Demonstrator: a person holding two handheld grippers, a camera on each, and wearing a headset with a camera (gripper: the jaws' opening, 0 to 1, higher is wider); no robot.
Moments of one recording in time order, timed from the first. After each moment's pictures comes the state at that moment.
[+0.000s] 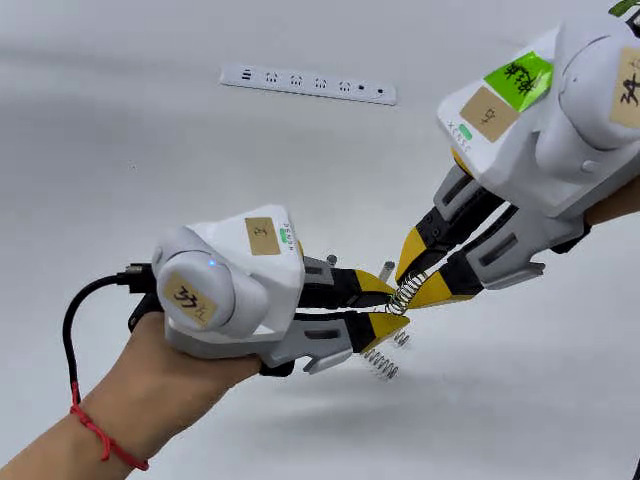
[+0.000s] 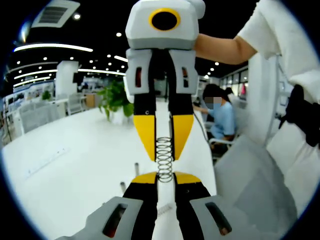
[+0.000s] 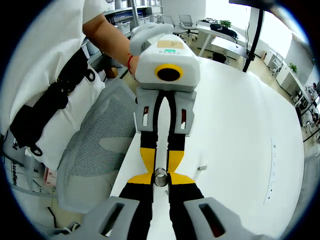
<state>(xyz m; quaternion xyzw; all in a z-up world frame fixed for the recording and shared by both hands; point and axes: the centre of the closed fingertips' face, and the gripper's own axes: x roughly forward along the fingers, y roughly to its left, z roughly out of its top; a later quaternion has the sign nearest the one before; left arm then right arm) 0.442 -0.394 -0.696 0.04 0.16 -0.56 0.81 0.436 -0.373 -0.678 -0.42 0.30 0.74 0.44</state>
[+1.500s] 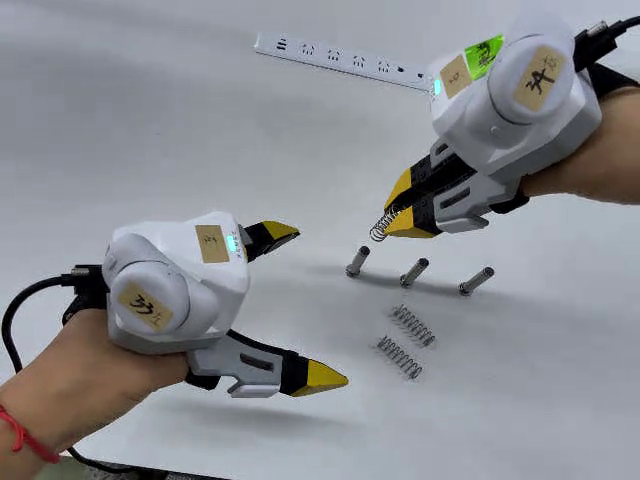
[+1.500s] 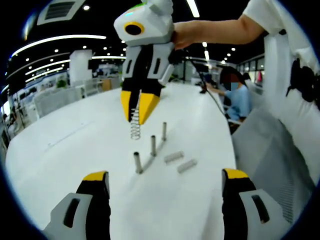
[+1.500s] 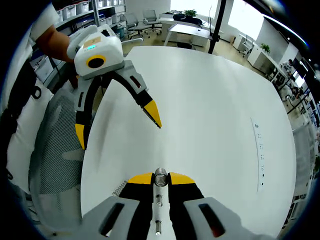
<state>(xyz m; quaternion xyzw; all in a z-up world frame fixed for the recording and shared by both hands) 0.450 -0.305 -0.753 0.09 0.22 -0.49 0.84 0.522 -0.322 -0.734 -0.42 0.33 0.65 0.54</state>
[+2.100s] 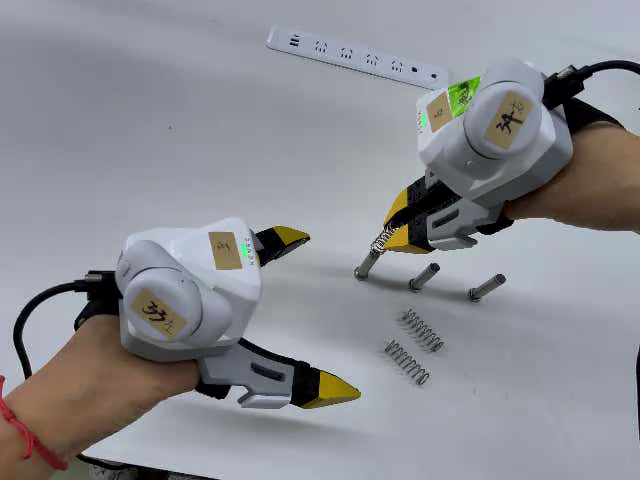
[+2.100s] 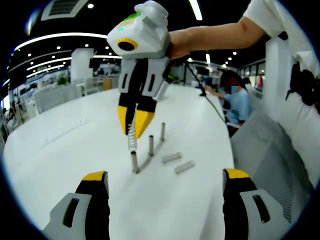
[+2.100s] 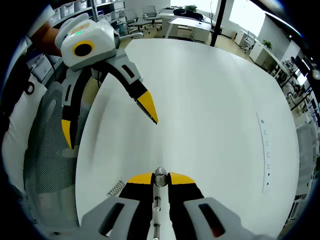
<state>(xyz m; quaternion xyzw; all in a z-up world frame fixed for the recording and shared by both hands) 0.451 -0.307 -0.758 0.07 0.22 -0.49 0.84 0.523 -0.318 -0.757 -0.43 0.35 0.64 0.53</state>
